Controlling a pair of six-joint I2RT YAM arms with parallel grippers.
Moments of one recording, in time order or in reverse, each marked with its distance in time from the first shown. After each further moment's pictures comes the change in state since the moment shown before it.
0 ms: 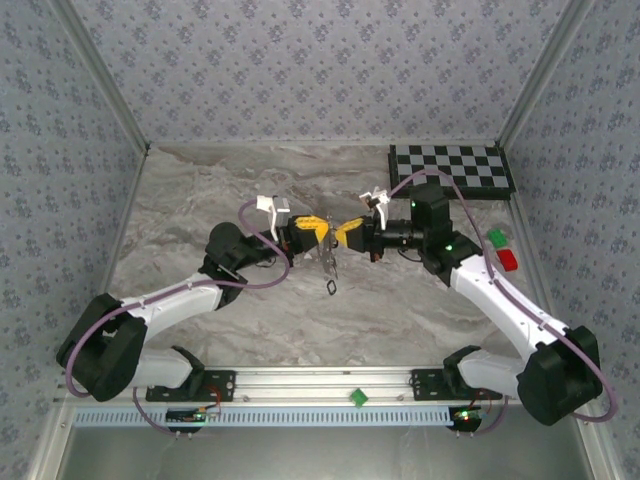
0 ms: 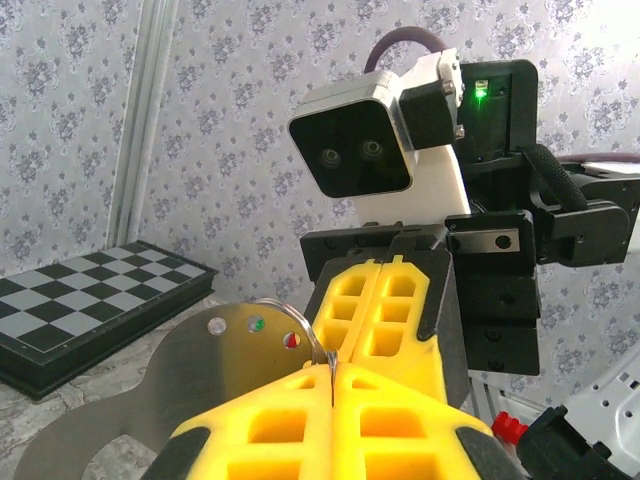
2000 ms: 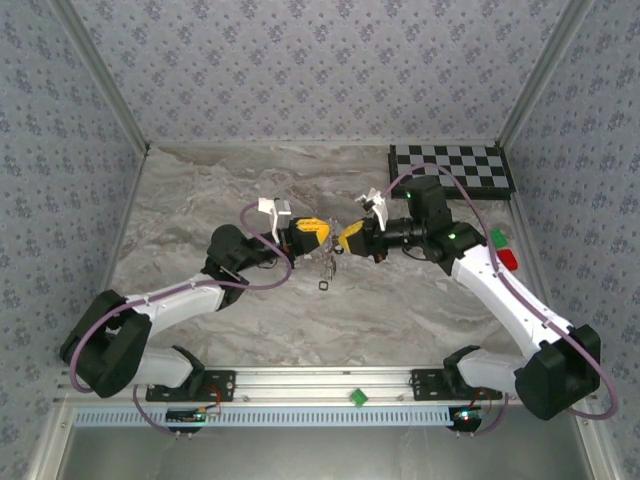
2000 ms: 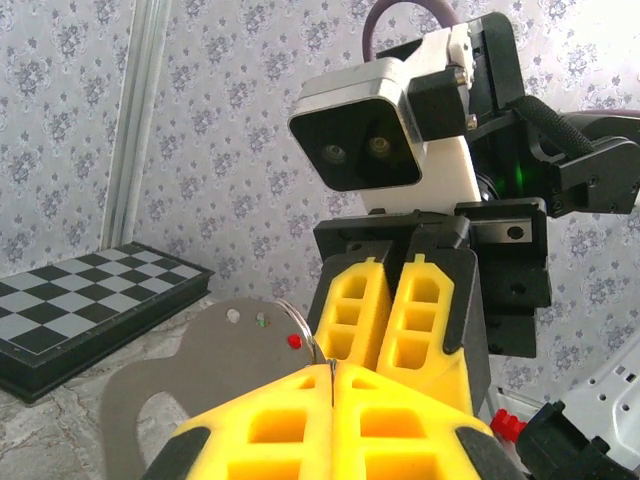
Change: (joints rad) left arm -0.007 0.023 -0.014 0.048 0.004 0.000; right arm -0.006 0.025 0.125 -0.318 0.027 -0.200
